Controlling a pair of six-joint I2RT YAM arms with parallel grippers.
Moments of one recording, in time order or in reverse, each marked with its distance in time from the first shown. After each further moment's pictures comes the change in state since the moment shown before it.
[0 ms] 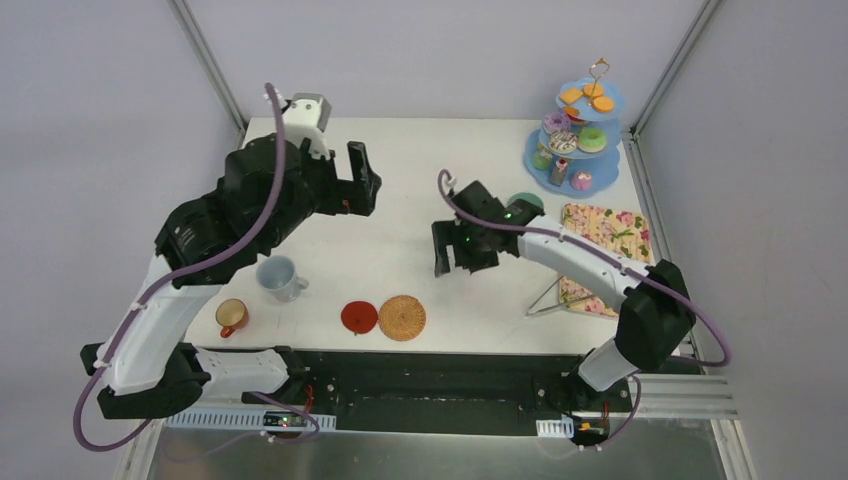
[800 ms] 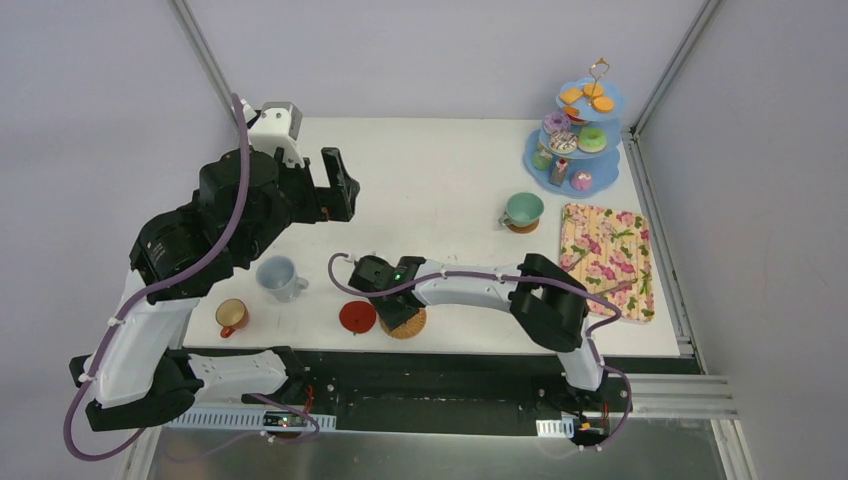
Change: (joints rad) left arm 0.000 -0.084 0.000 -0.082 -0.080 -0.061; right arm 0.510 0.476 0.215 0.043 0.187 0.014
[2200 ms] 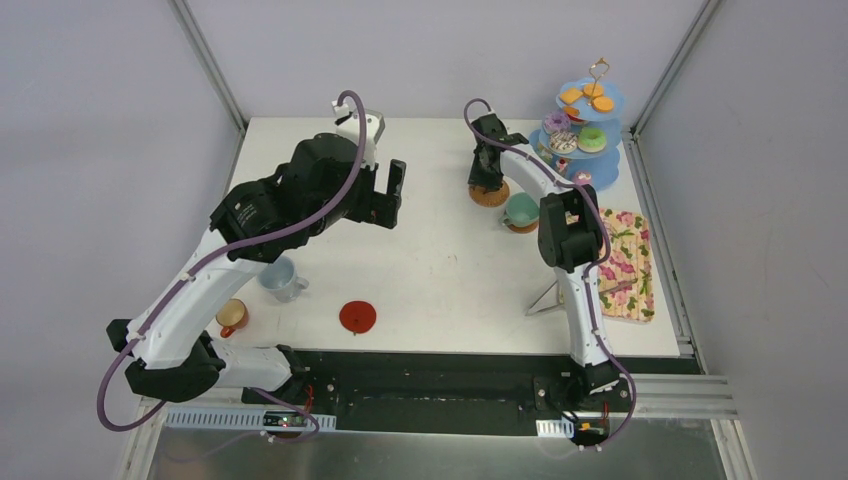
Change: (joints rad) left arm 0.000 0.175 -0.038 0.024 0.126 0.122; right arm -0.855 0.369 0.558 -0.001 0.045 0.019
